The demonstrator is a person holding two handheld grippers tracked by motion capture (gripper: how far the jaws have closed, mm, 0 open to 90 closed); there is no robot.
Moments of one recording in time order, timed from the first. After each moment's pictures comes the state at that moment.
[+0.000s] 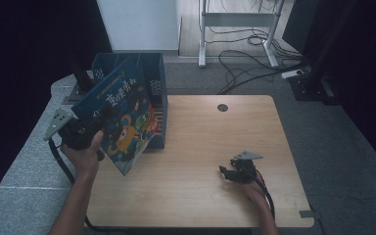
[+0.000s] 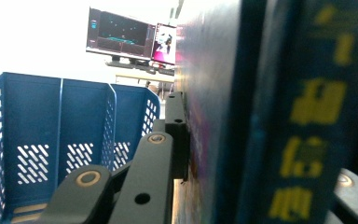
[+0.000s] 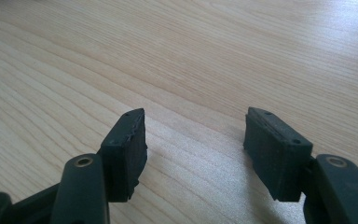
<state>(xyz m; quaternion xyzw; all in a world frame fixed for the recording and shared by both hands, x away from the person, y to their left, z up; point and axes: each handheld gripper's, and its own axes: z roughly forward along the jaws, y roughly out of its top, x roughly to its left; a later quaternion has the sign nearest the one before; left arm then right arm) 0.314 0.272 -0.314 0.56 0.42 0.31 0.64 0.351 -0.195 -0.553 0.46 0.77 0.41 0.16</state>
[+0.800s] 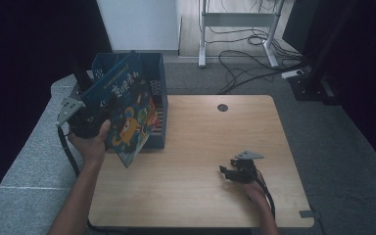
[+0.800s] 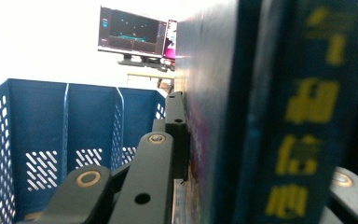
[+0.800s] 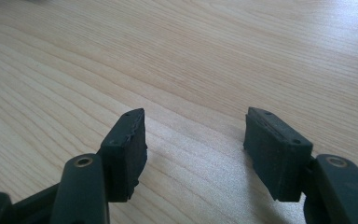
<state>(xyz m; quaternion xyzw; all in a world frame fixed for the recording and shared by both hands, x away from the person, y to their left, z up) 0.340 0.257 -0.307 0.57 0.43 0.33 0.62 0.351 -0.197 -0.554 0.47 0.77 0.41 0.15</state>
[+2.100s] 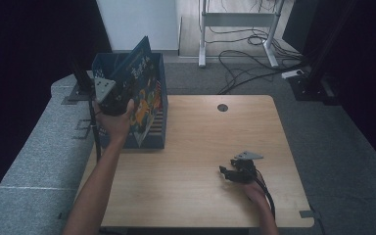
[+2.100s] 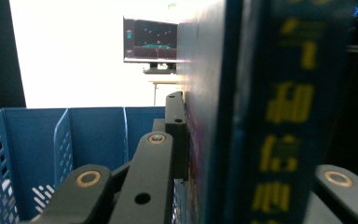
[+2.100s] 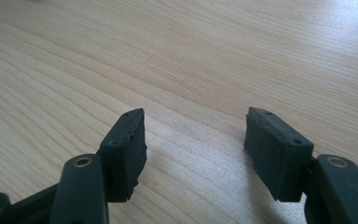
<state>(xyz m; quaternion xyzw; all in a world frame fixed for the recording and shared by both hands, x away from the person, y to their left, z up) 0.407 0.204 -0.305 0.56 0.44 0.40 0.57 0.351 -0.196 -0.554 0.47 0.77 0.41 0.15</state>
